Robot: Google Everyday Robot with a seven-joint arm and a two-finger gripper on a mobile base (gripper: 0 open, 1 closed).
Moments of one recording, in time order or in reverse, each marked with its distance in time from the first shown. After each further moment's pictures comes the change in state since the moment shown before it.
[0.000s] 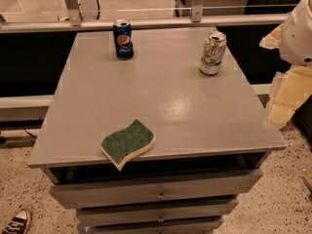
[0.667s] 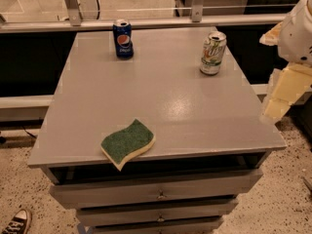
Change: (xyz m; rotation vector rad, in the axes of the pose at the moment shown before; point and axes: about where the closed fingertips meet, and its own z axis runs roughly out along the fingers) arm 0.003 -0.016 0.007 0.034 -0.017 0.011
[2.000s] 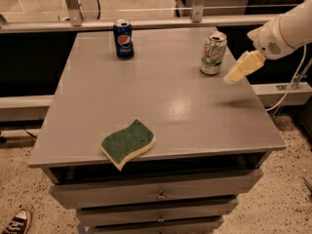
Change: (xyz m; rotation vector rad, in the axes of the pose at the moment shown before) arm 0.003 -0.165 0.124 0.109 -0.361 0.275
